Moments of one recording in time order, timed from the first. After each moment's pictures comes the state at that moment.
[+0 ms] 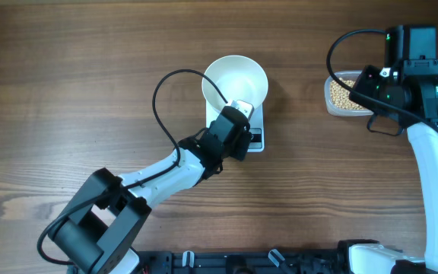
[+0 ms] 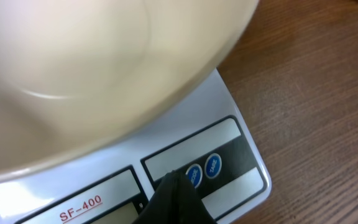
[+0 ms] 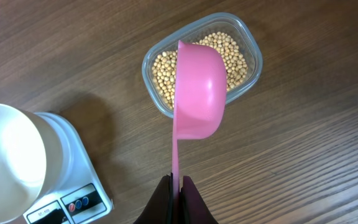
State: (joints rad) left arm -0.73 1.71 0.85 0.01 -0.06 -0.27; right arm 0.03 1.42 1.54 -1.21 0.14 0.48
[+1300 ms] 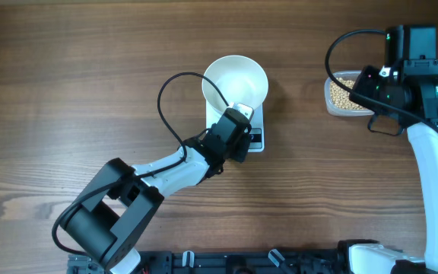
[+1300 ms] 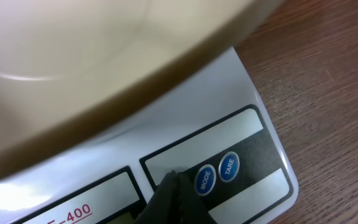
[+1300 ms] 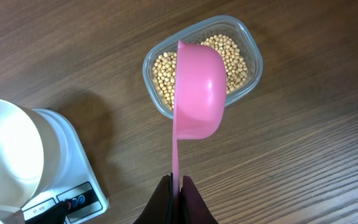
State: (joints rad) left arm -0.73 1.78 0.85 0.03 -0.05 -0.27; right arm 0.03 1.42 1.54 -1.21 0.14 0.45
